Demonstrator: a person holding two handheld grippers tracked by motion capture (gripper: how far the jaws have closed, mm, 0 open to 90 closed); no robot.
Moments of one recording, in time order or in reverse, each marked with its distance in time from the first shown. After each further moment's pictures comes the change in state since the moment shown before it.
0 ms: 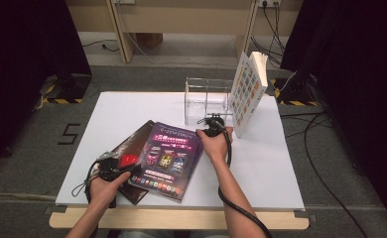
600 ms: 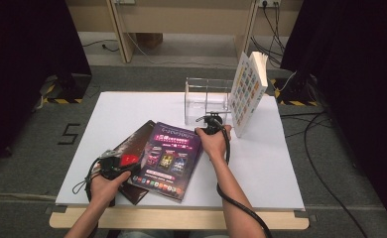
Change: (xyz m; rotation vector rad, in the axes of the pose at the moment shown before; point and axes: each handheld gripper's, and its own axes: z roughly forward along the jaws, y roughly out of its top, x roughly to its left) left arm -0.004 0.006 0.002 0.030 0.008 0.062; right arm -0.002 0.006 0.012 0.020 0.008 0.006
